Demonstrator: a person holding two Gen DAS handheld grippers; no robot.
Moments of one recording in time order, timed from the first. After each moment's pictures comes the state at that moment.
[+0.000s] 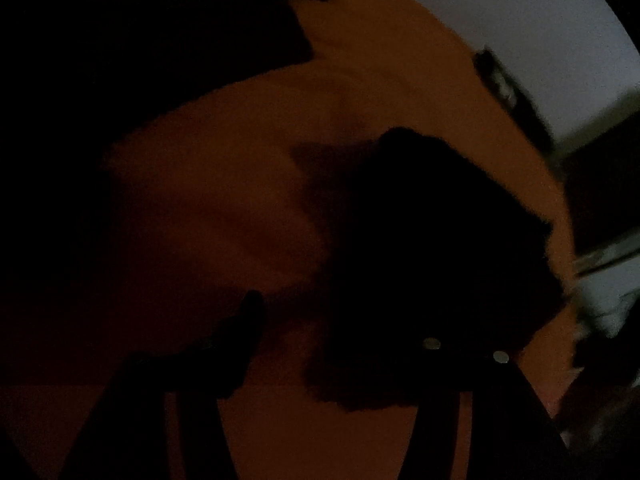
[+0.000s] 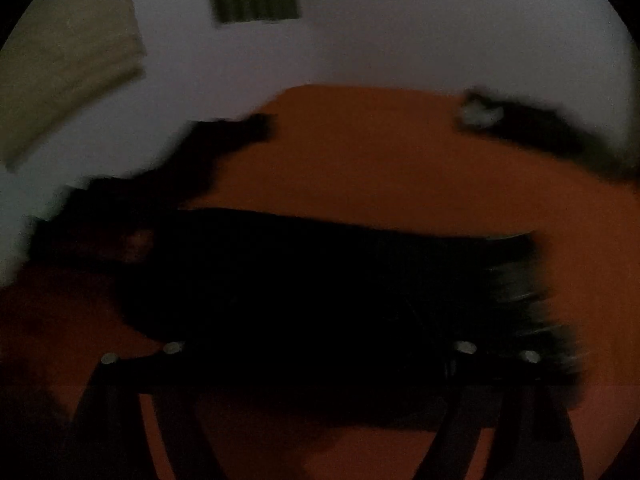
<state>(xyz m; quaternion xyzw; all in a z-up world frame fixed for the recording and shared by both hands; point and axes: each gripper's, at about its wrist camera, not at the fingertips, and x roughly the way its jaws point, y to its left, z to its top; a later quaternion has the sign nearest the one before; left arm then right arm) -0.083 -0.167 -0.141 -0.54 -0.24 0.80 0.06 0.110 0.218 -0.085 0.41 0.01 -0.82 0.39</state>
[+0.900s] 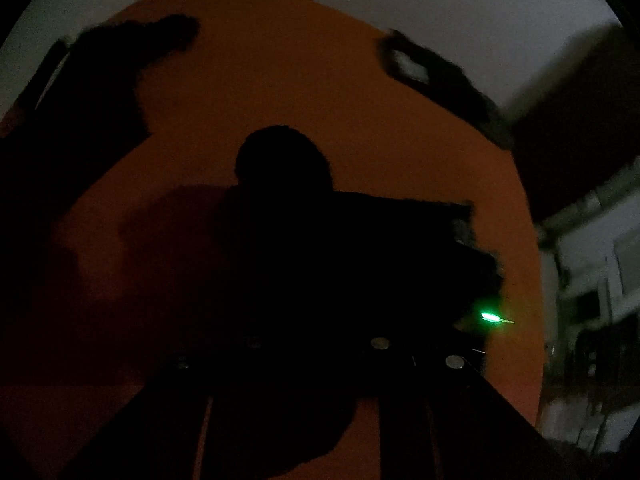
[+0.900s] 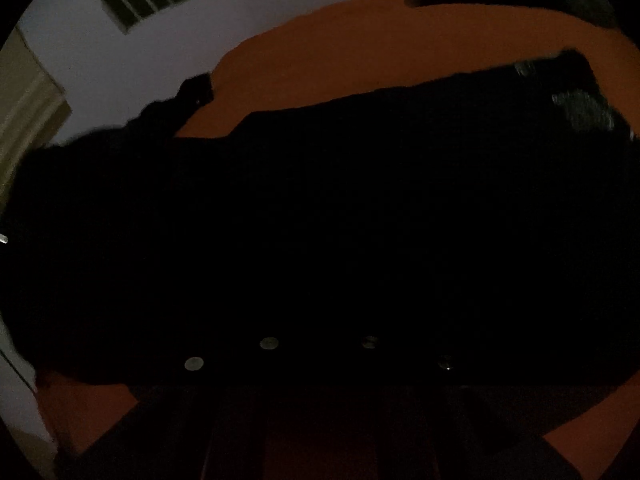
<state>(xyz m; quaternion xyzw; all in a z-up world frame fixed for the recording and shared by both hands) -0.157 0.069 -0.015 -0.54 -0.13 0.82 0.12 0.066 0.165 -0.181 0.49 -0.10 -0.81 0.30</state>
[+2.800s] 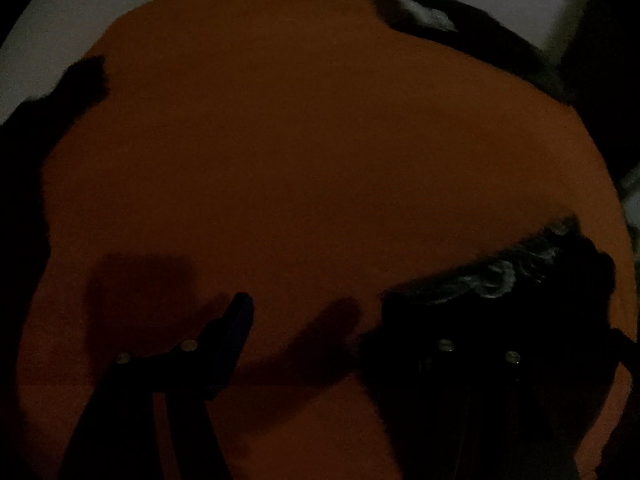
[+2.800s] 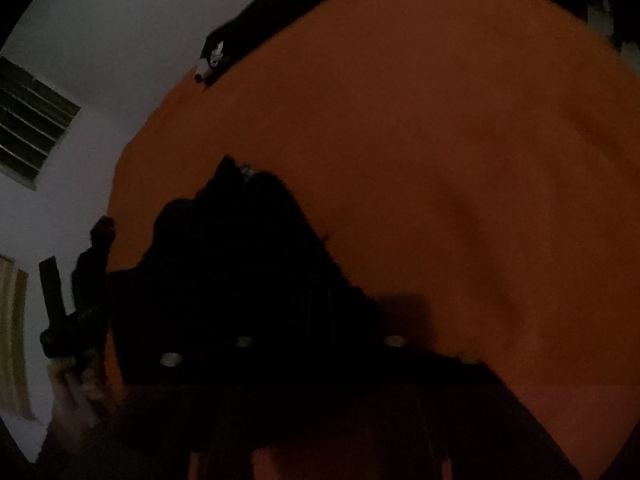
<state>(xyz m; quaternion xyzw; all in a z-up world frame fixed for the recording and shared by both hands) -0.392 0.260 -0.134 -0.55 -0.03 0.83 0.04 -0.019 0.421 -0.116 0.51 -0.21 -0.83 0.11</state>
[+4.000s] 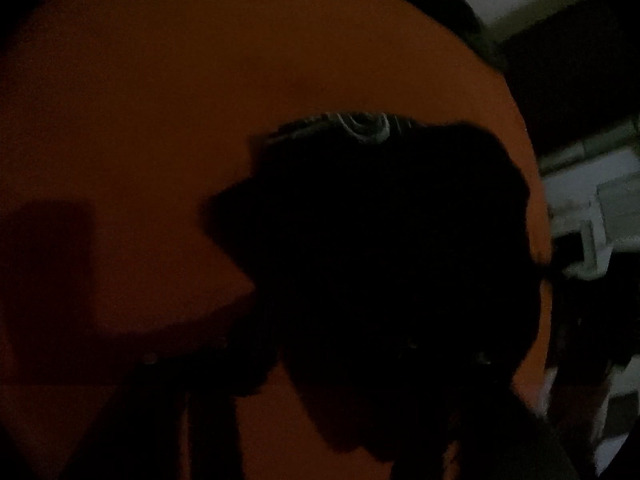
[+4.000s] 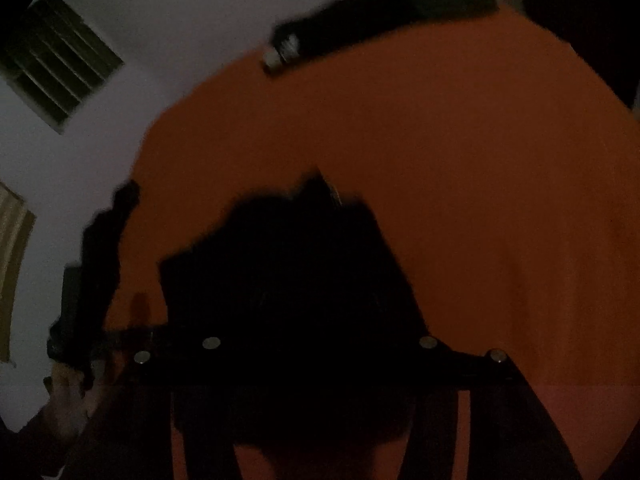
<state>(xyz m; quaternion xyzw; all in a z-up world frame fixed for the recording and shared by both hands) -0.418 0.368 -0.175 -0.62 -0.14 0.75 0.20 0.009 0.437 -0.067 0.52 -0.14 -0.82 0.19</state>
